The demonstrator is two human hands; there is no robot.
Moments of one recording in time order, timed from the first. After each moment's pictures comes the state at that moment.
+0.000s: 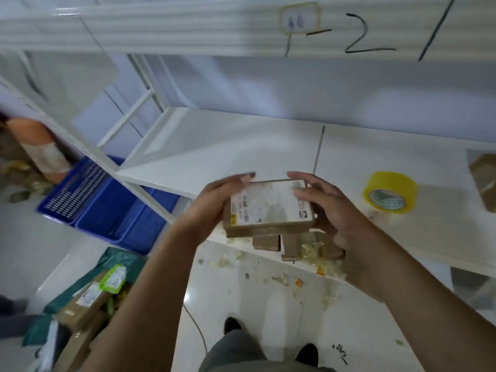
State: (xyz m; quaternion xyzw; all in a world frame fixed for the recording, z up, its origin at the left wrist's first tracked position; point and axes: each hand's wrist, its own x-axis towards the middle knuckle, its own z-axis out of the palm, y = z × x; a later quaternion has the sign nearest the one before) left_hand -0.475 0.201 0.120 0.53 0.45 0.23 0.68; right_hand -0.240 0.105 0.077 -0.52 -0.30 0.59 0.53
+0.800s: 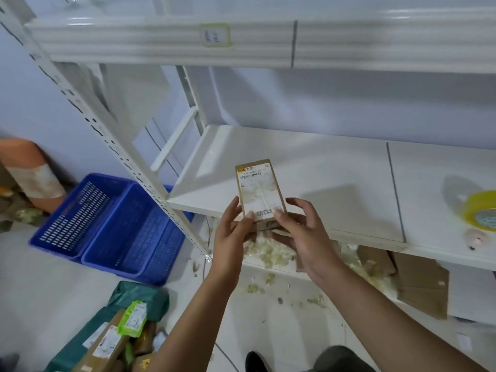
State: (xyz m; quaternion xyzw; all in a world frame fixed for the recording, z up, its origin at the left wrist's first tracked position) left_hand -0.671 0.327 0.050 0.48 0.44 0.38 0.65; right_hand -0.524 0.267 0.051 -0.57 -0.18 0.49 0.64
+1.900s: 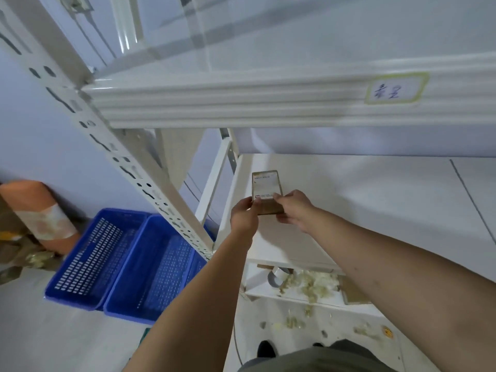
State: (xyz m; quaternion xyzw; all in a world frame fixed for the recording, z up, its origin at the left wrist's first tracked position) left_hand -0.687 0.612 -0.005 0.53 0.56 0.28 0.57; right_hand -0.550 0.569 0.008 -0.72 -0.15 0.48 0.47
